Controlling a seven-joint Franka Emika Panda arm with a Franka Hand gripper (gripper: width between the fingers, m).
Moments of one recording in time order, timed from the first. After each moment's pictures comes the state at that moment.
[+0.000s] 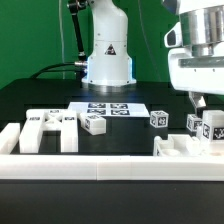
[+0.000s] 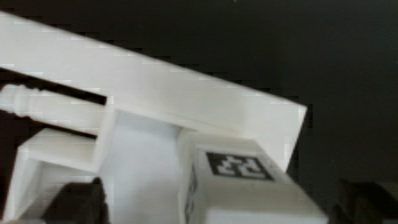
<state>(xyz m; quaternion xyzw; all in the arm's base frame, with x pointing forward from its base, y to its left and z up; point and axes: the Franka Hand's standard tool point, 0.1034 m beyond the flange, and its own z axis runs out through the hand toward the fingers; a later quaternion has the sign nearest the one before) 0.625 0.133 0.079 -0.85 0.52 -0.02 0.10</state>
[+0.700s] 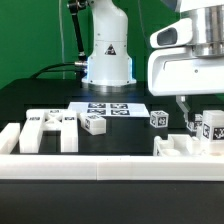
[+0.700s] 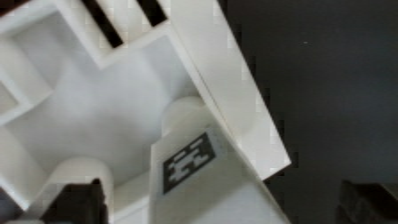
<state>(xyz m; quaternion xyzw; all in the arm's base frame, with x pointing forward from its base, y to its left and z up) 0.630 0.128 0.079 -0.98 0.16 -0.04 0.07</state>
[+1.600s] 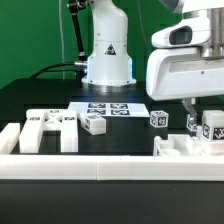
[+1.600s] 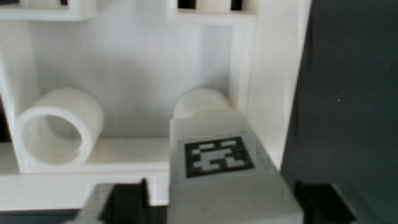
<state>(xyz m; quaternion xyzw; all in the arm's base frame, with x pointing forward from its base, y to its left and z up) 0.630 0.125 0.077 -1.00 -0.02 -0.05 0.05</state>
